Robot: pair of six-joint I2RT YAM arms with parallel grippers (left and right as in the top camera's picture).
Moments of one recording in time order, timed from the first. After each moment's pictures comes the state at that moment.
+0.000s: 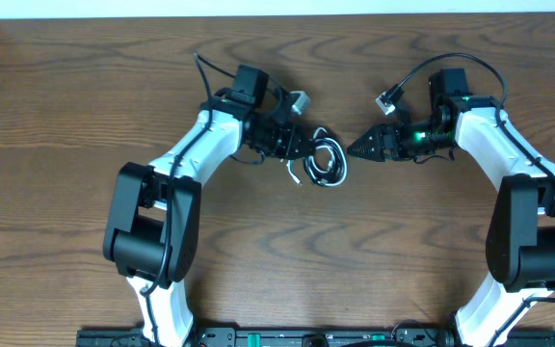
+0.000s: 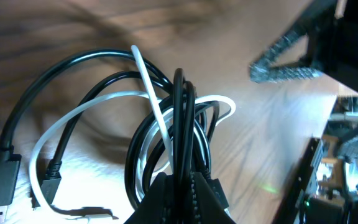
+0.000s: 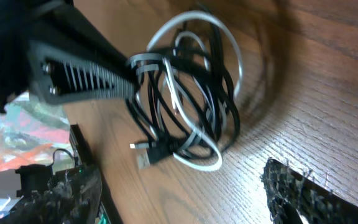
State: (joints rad) left arm -0.34 1.99 1.36 -0.58 0.81 -0.07; right arm 0.06 1.92 1.29 -0.79 -0.93 -0.14
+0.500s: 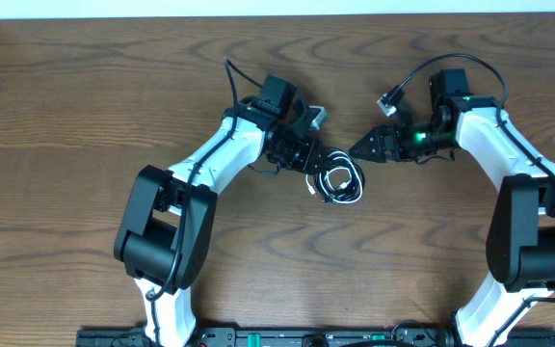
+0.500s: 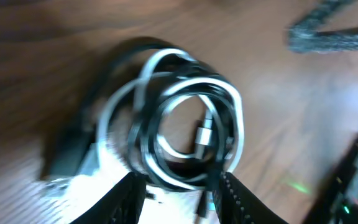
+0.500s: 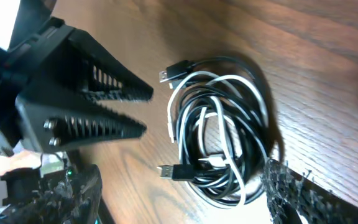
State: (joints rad) left arm -0.43 1.99 1.36 -0.63 0.61 -0.12; right arm 0.05 1.92 1.29 -0.80 -0.88 -0.14
